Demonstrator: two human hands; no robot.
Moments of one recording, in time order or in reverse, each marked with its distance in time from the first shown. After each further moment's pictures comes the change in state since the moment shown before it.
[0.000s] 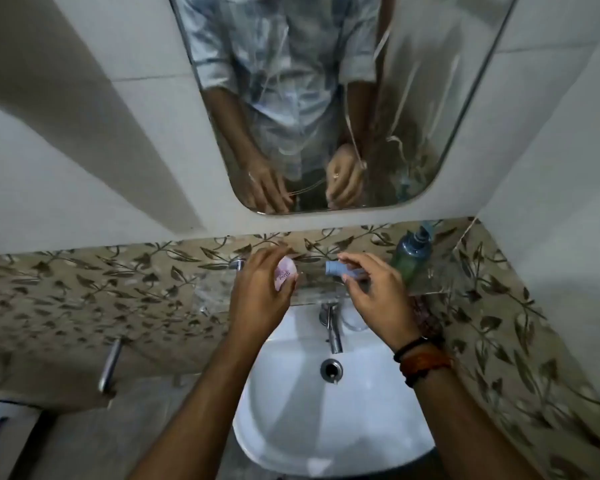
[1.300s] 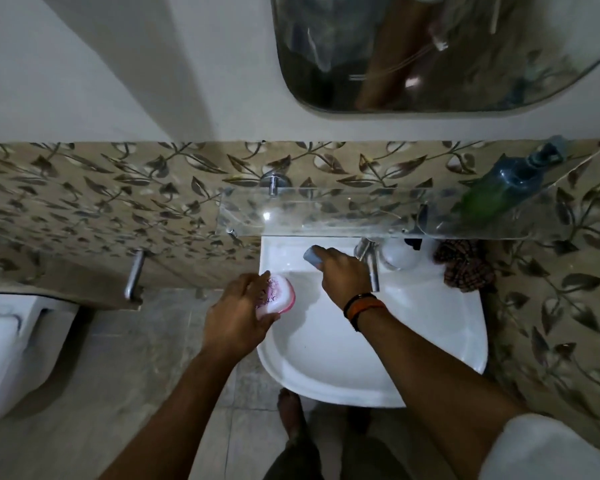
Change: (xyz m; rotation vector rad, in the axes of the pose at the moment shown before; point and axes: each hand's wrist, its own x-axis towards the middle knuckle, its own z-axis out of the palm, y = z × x) left_hand -0.151 -0.150 0.011 0.304 -0.381 -0.295; right_hand -0.060 0.074 0.203 -0.529 -0.514 0.094
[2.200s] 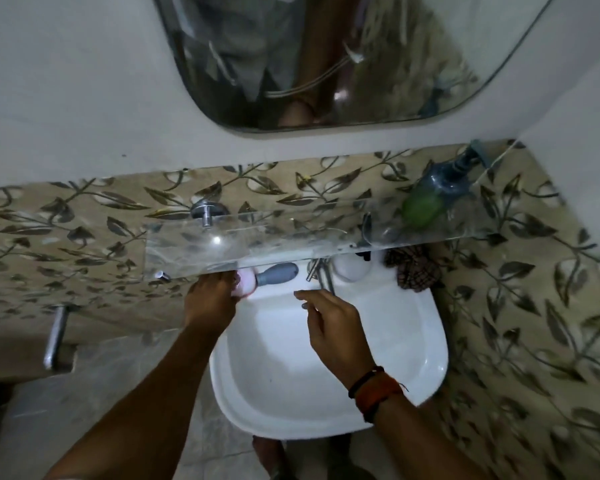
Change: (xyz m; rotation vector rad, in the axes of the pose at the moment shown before) left_hand 0.144 -0.008 0.078 0.191 -0.001 0.089; right_hand -0.083 0.015 -0.034 0.458 0.420 0.019
